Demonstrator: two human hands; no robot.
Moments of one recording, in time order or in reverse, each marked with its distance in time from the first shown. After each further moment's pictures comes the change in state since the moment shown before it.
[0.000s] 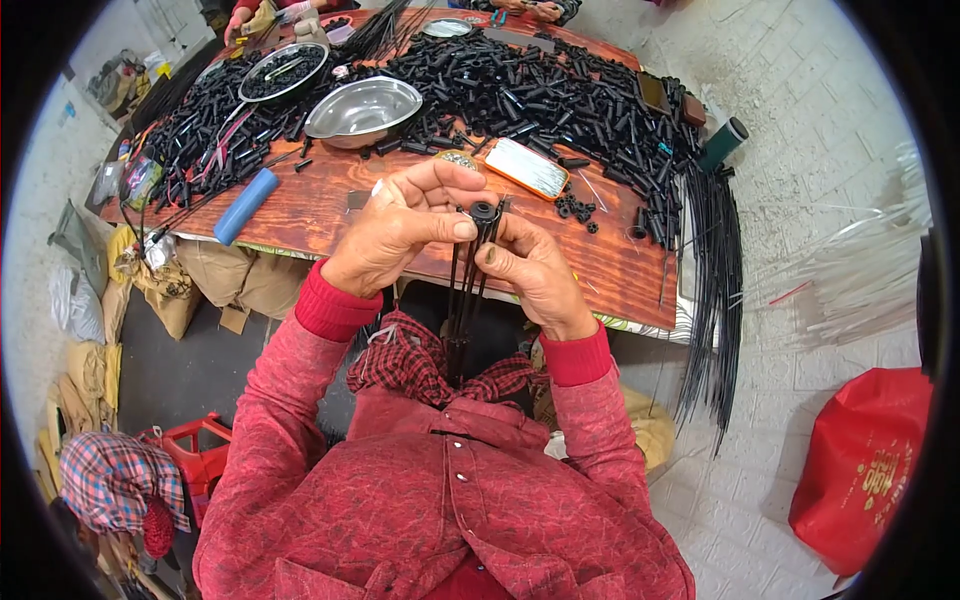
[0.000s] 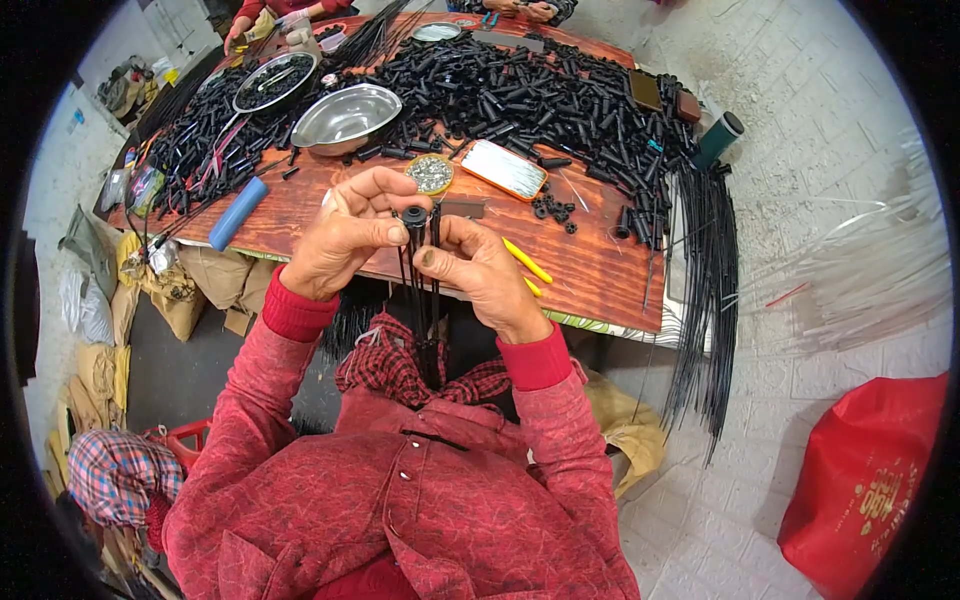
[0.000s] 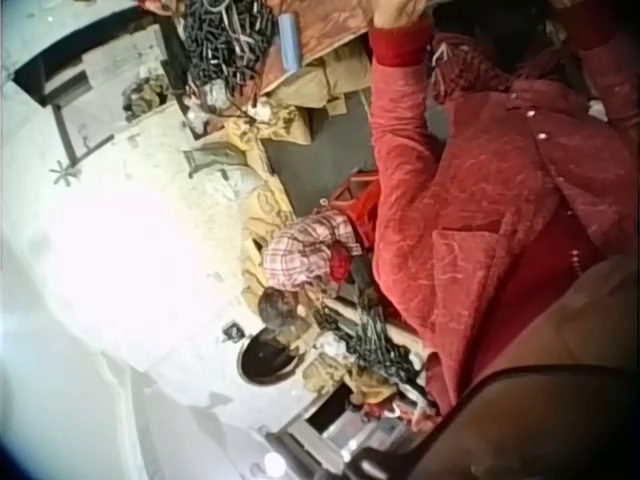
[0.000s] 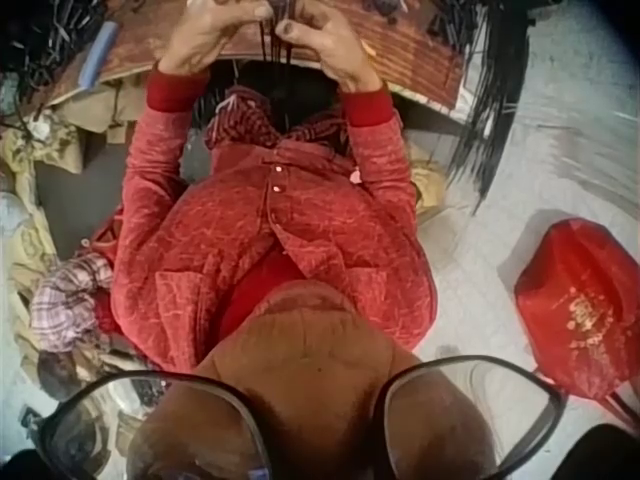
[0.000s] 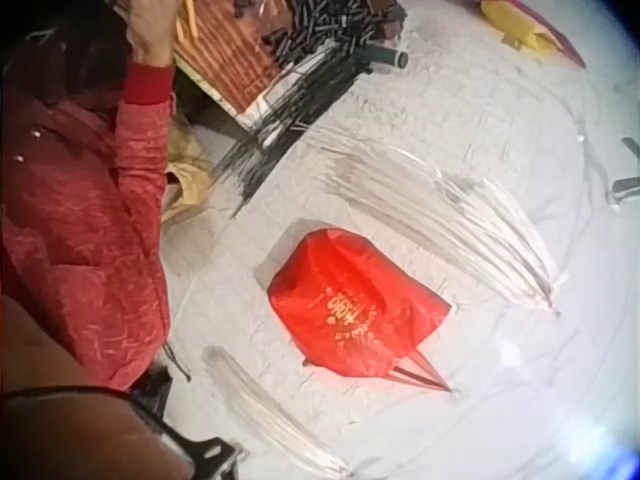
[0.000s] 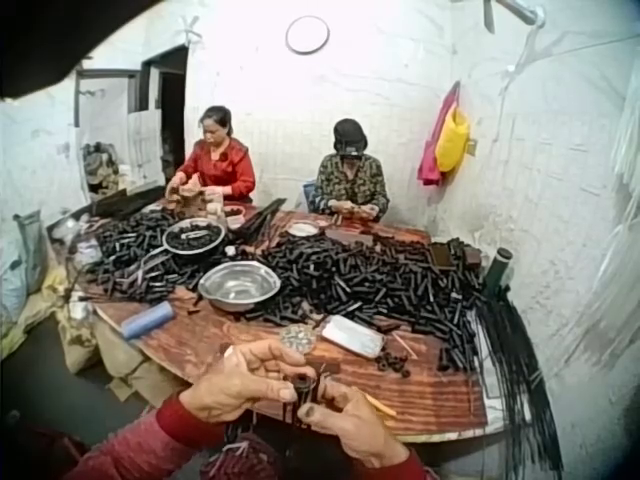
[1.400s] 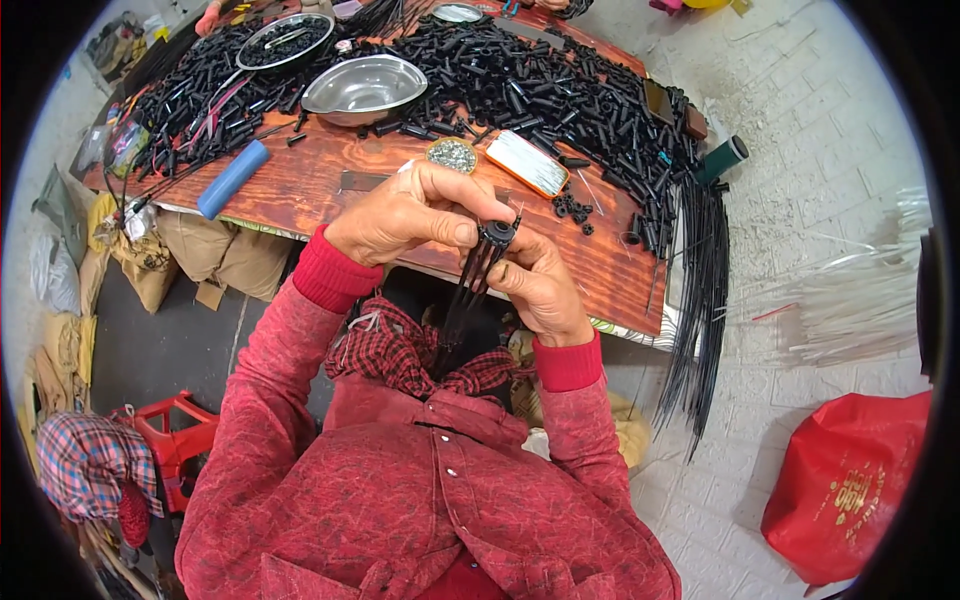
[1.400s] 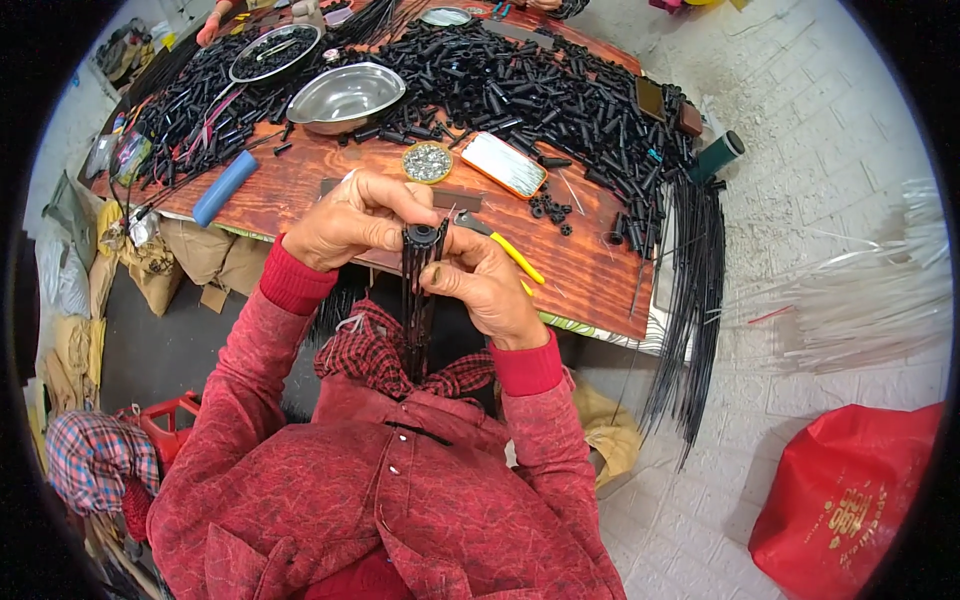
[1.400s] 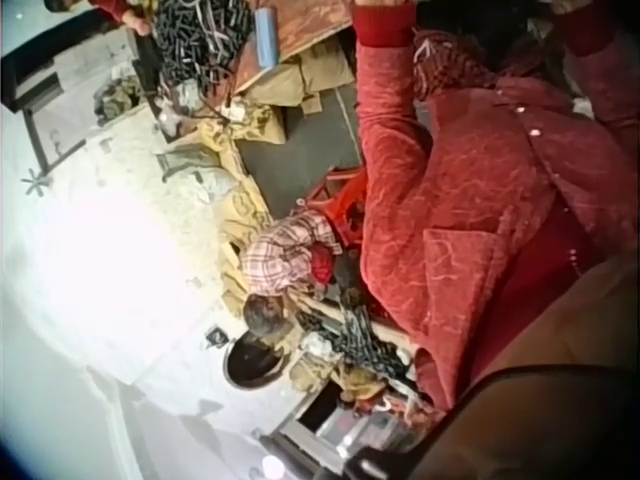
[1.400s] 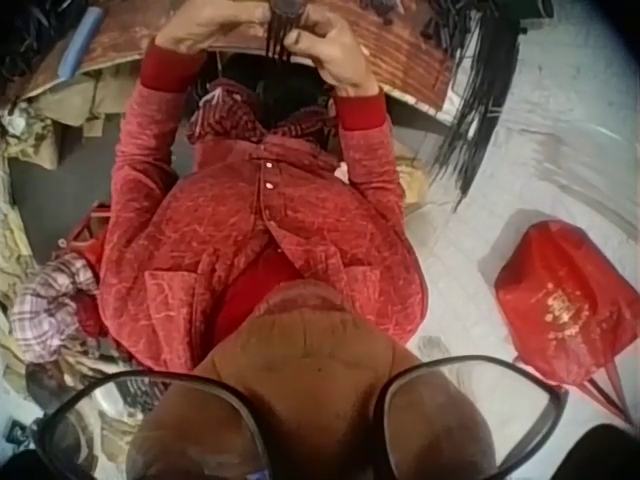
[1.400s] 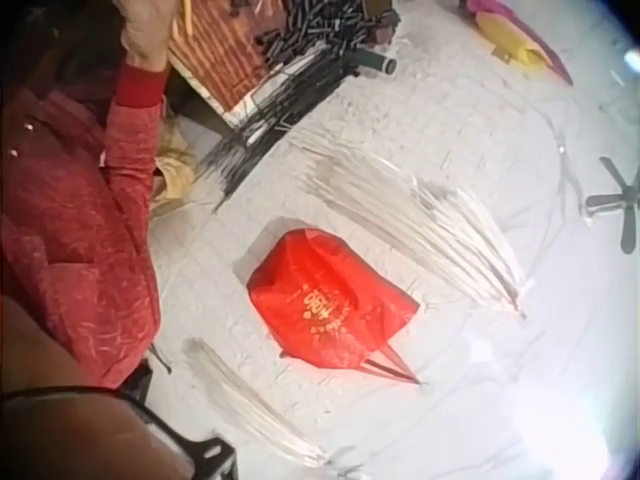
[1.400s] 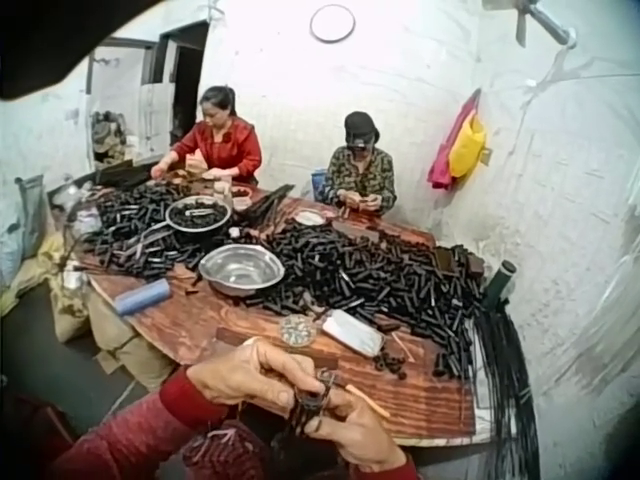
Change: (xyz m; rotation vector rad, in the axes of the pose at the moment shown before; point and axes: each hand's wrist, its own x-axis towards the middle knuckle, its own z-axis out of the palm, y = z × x) left_hand 0.013 -0.009 -0.021 -0.022 -0.321 -0.011; right_hand -0.005 0.011 -0.009 0.042 -0.074 0.008
